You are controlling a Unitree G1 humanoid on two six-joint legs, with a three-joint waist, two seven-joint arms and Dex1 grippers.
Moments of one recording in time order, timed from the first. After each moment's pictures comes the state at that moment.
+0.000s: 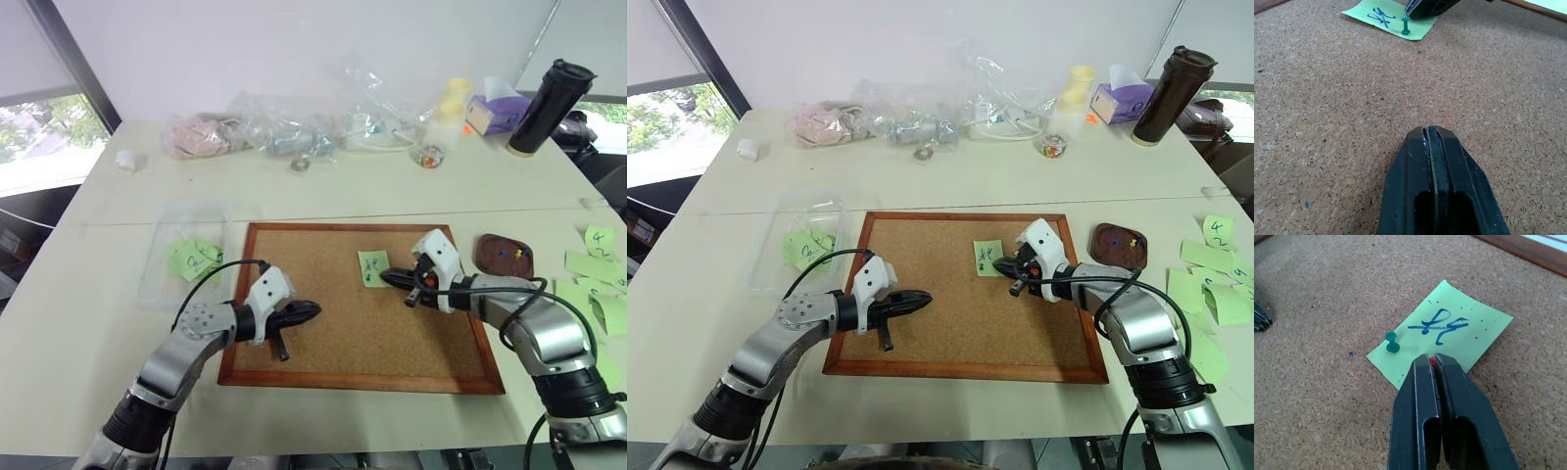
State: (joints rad) left arm -0.17 0.47 -0.28 -0.26 -0.28 0.48 -0.81; right arm -0.28 -0.65 0.04 -0.19 0.40 0.73 0.74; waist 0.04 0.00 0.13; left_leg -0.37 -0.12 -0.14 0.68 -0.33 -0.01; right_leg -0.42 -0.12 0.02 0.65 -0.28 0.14
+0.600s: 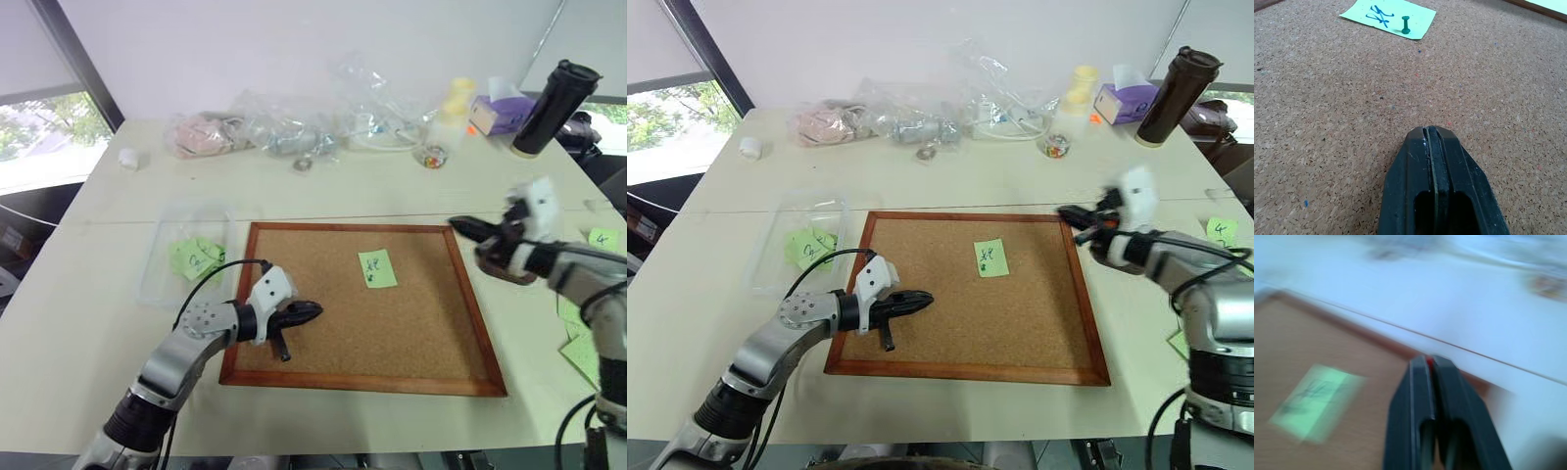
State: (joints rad) left arm -0.18 0.47 -0.29 -0.26 -0.28 0.49 -0.81; right arm -0.31 -0.76 -0.43 -0.01 0.48 0.74 0.60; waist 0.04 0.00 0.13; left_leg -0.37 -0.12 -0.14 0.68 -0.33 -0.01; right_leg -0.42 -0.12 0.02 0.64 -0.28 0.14
